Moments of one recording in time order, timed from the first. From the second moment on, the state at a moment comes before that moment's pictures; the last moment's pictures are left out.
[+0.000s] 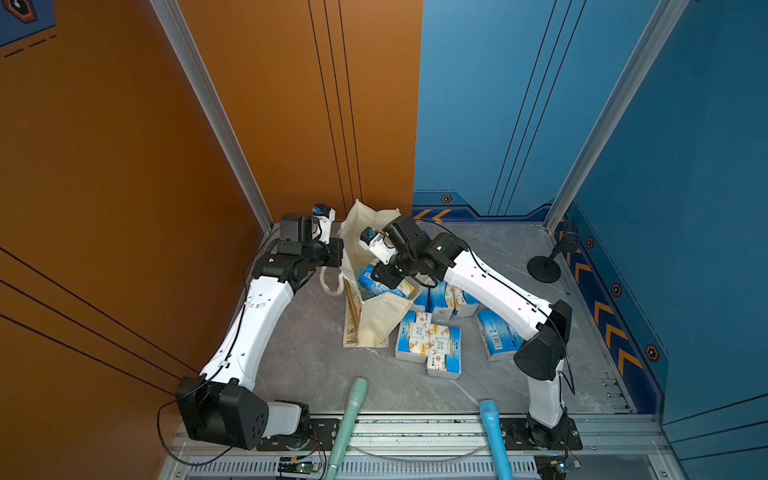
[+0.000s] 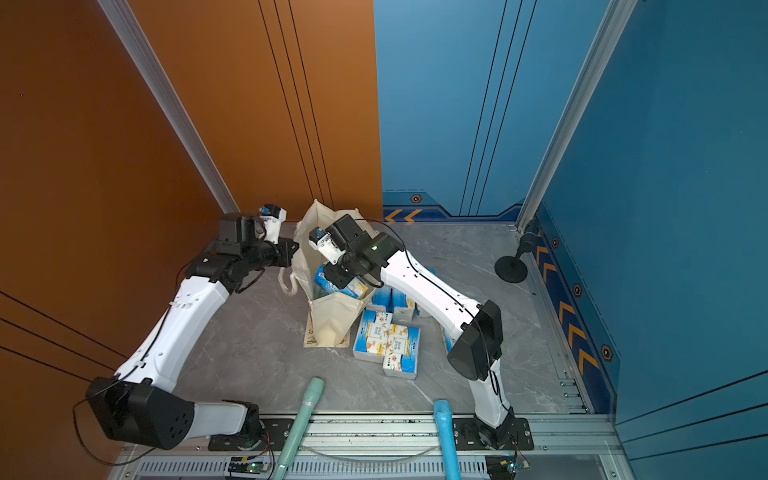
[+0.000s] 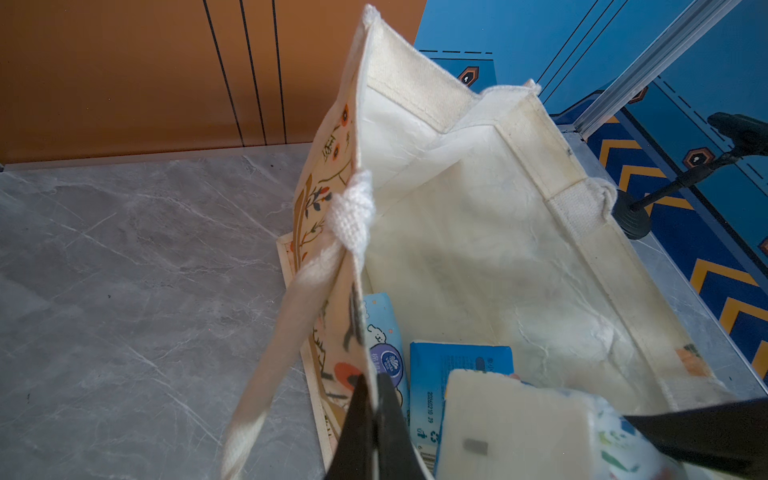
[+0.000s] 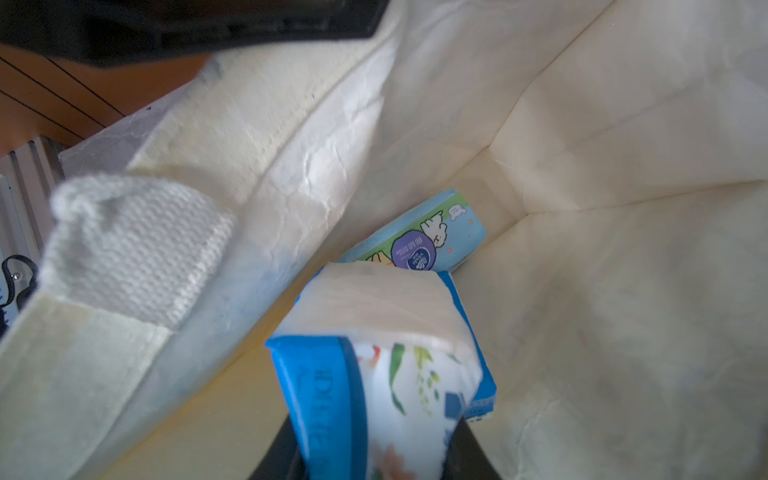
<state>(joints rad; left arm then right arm) -0.14 1.35 1.36 -0.62 0.25 -0.10 0.86 1.98 2.09 -0.92 -0.09 -0.08</state>
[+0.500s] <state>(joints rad) -0.14 1.36 1.36 -0.61 0.25 -0.09 0.86 1.98 2.09 -0.63 0.14 -0.11</state>
